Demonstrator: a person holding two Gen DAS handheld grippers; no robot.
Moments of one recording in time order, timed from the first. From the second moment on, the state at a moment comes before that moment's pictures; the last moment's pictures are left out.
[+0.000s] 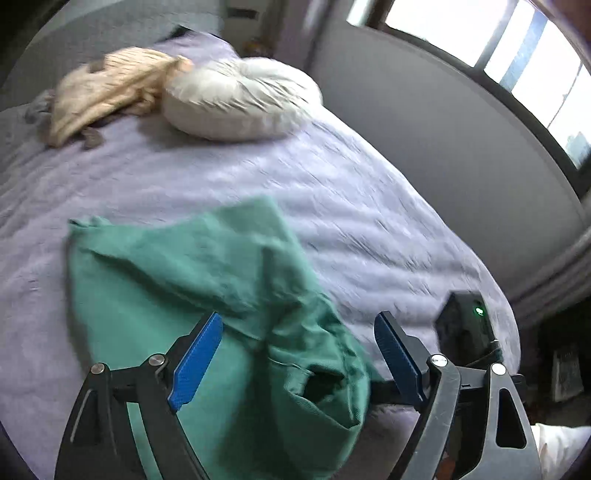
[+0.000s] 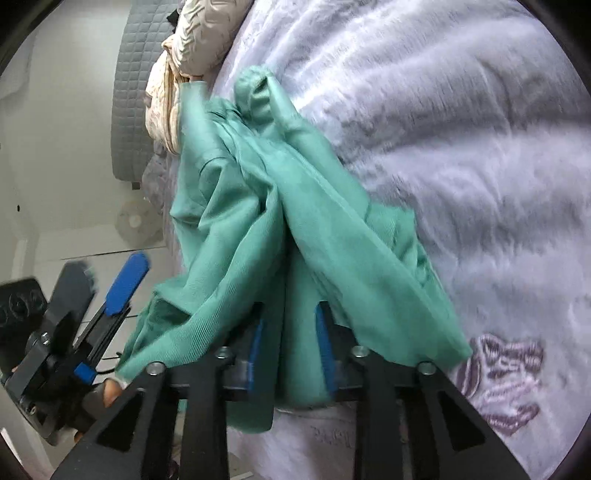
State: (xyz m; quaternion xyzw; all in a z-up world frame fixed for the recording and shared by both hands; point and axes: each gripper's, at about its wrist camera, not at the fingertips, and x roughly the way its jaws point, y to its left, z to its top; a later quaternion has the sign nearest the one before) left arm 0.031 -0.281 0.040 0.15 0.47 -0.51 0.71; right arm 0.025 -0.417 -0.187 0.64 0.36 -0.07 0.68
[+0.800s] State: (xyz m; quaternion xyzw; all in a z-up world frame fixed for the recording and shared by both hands) left arm 0.151 -0.212 -0.064 0.15 0.53 -0.27 0.79; right arm 0.179 -0.494 -0.116 0.51 0.37 -0.08 0.77
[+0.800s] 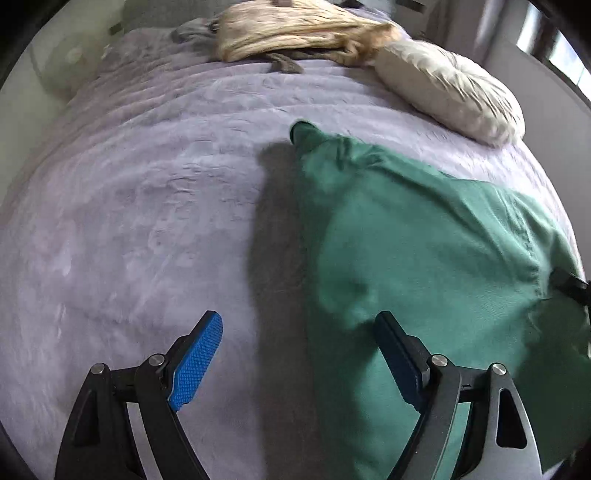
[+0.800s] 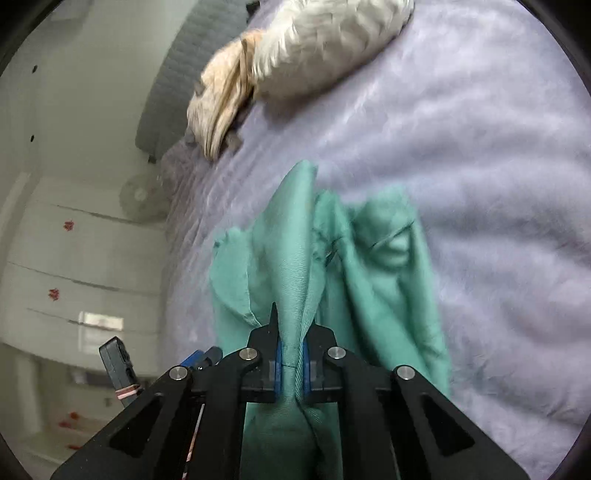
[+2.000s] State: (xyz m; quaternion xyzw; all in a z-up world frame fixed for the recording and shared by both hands) left arm 0.031 -0.144 -0.072 0.17 0.59 -0.25 0.75; right arm -0.011 -0.439 -0.179 0.48 0.54 -0.10 0.69
